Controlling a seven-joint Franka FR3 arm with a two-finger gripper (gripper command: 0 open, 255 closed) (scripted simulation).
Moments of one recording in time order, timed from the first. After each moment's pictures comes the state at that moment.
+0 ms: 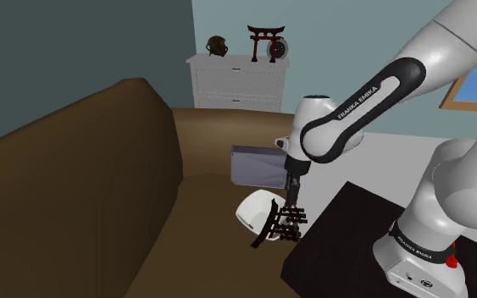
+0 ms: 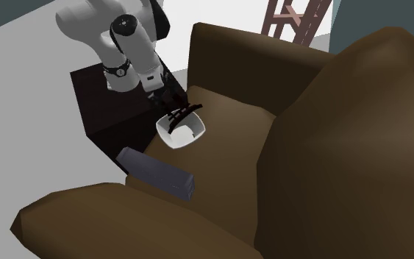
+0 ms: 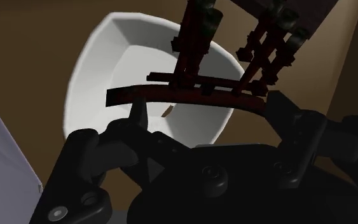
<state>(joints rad) 0.17 -0.24 0.13 -2.86 0.42 2.61 -0.61</state>
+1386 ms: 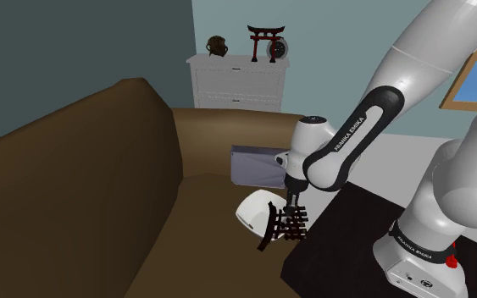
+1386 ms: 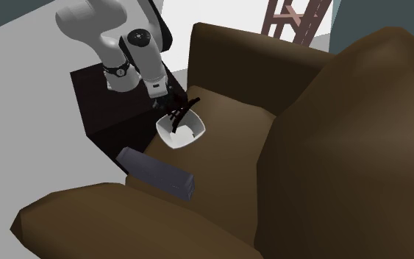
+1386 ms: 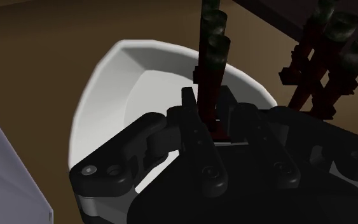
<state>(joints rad) 0.13 -0.07 0.22 -2.90 0.30 2.84 -0.45</state>
